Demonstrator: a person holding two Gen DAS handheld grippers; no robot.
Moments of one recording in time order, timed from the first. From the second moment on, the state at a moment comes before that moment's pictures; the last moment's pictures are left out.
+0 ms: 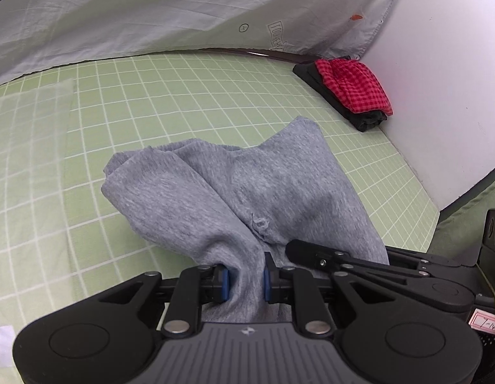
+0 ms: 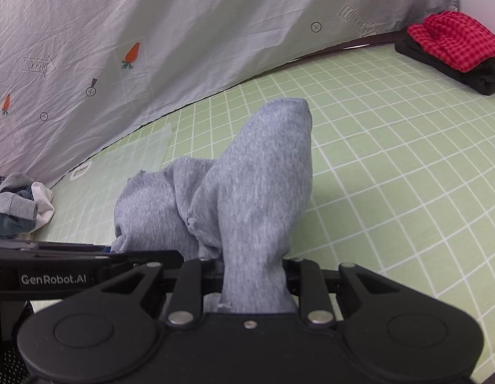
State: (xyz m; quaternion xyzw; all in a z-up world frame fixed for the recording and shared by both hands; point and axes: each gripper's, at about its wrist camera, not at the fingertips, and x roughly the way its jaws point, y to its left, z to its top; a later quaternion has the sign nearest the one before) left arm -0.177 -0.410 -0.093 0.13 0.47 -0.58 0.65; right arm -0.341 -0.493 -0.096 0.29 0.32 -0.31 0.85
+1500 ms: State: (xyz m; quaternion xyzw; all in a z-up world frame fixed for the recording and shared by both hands) left arm -0.323 -0.955 -0.102 0.07 0.47 -0.50 0.72; right arm -0.505 -1.034 -0.058 0.13 0.28 -0.45 0.84
